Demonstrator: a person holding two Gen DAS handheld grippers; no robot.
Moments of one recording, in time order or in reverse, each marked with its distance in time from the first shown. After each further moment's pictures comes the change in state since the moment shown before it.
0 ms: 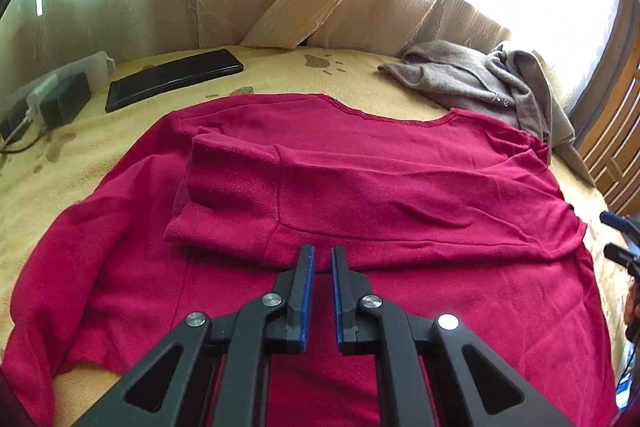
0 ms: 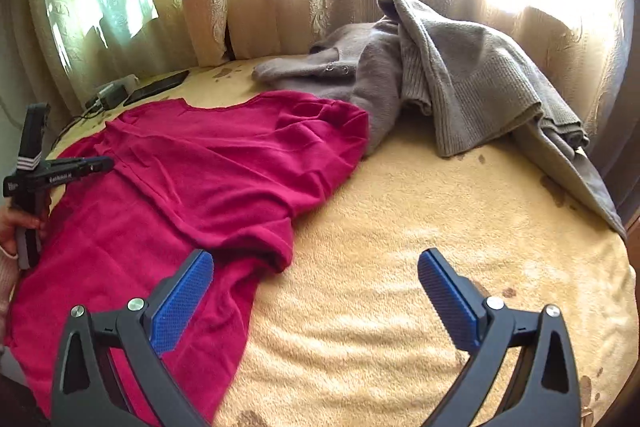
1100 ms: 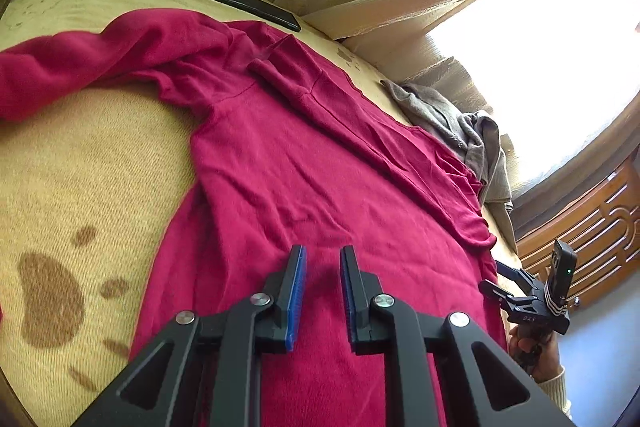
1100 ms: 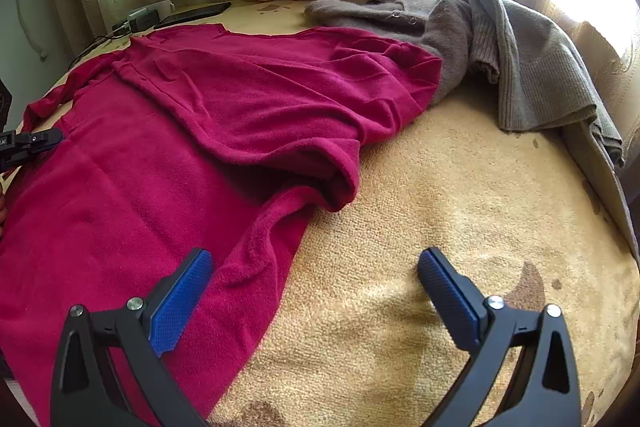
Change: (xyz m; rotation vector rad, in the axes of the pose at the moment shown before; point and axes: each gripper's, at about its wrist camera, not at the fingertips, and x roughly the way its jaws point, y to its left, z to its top) left arm -0.083 0.017 -0.125 -0.422 -0.081 -0.209; right arm 0.032 0.018 -0.023 -0.156 0.125 0.043
